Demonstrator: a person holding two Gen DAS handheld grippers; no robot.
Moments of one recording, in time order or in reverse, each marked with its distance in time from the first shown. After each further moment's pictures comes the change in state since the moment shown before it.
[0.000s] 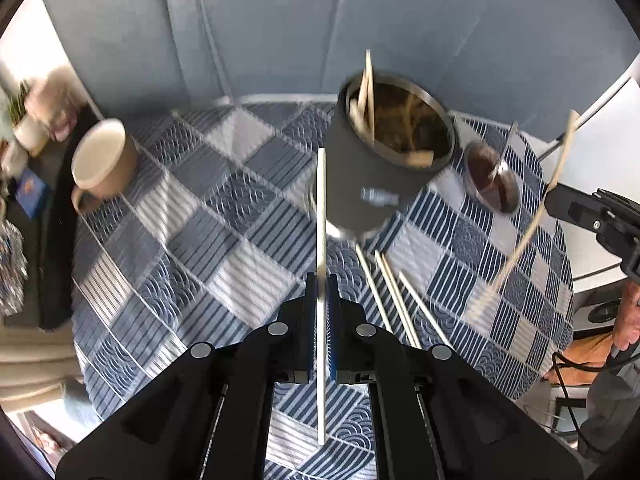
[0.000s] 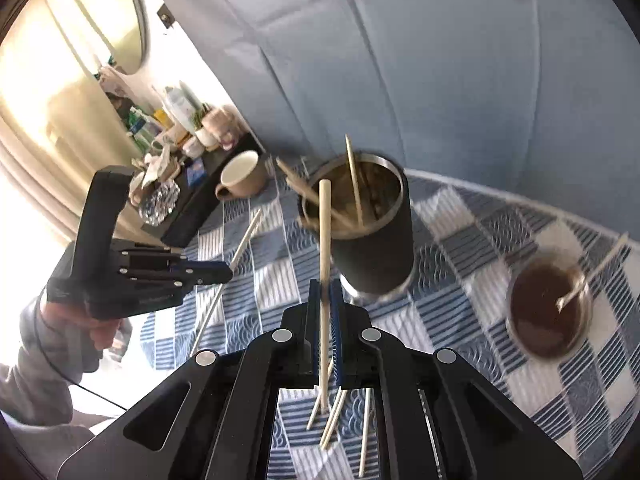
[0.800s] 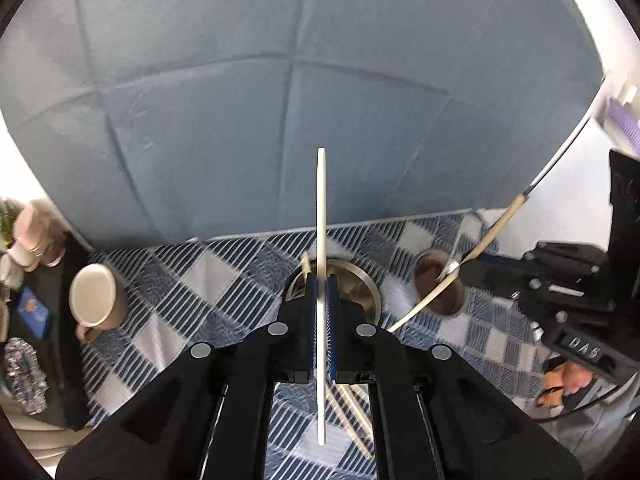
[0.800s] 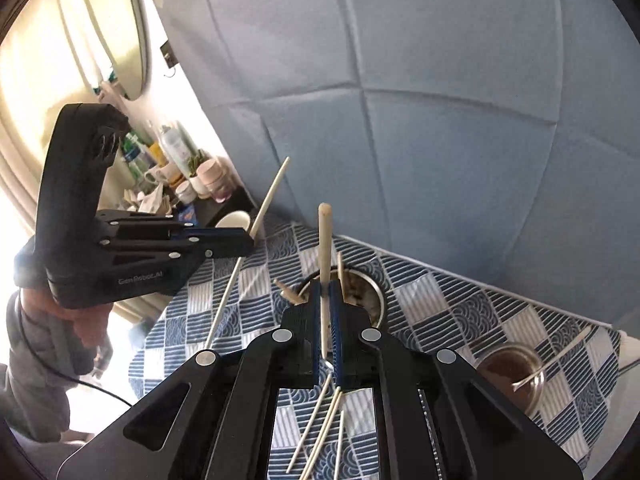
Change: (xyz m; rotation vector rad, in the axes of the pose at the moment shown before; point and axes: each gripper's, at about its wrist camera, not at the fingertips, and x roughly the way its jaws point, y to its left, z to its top) left arm -0.062 -0.023 0.102 0.067 -0.238 -0.122; right arm -0.023 -0.001 0.084 -0.042 -0.101 -0.070
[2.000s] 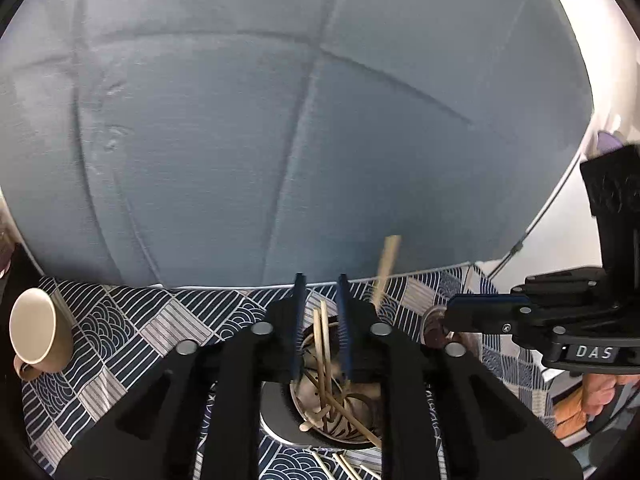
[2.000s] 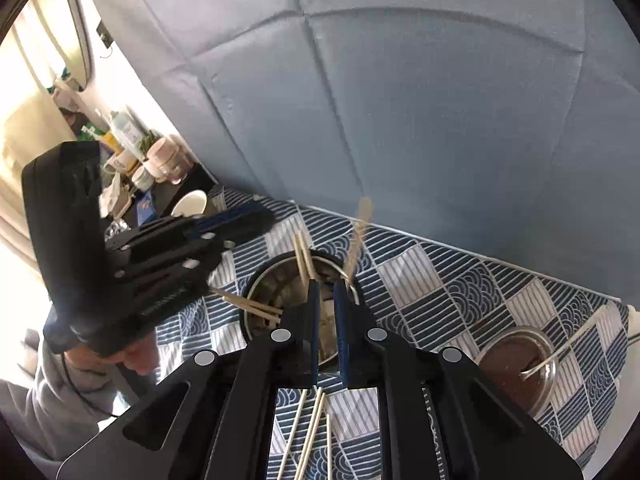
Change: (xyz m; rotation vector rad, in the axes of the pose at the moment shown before) left arm 0.075 0.033 -0.015 -0.039 -0.253 -0.075; right arm 0.076 -0.025 -0.001 0.099 0.120 -0.062
